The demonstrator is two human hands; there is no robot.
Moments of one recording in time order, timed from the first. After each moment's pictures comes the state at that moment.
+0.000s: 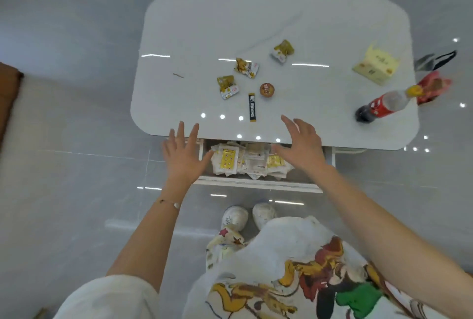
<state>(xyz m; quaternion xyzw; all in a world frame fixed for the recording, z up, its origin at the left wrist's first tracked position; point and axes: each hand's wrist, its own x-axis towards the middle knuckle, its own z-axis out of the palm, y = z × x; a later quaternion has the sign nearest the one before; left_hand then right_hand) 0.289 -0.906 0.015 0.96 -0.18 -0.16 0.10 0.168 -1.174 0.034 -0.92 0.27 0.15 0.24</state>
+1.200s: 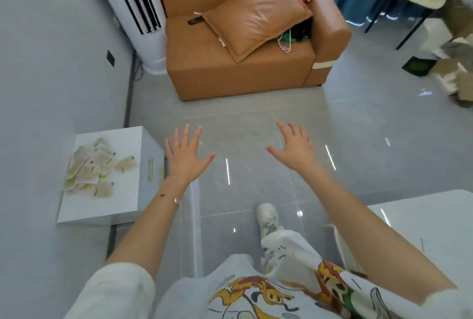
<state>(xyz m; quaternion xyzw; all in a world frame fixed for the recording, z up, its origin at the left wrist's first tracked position) 0.166 -0.246 0.199 0.90 0.43 -0.02 0.13 0.388 -0.426 0.220 -0.91 -0.36 0.15 0.11</state>
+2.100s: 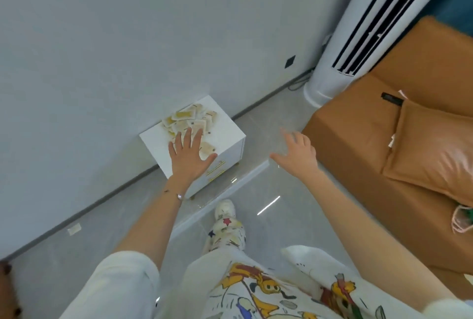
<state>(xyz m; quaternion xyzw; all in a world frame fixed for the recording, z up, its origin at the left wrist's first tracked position) 0.088 -0.064 0.168 0.55 0.82 0.05 0.15 0.363 0.018 0.218 -0.63 -0.75 0.20 -0.01</state>
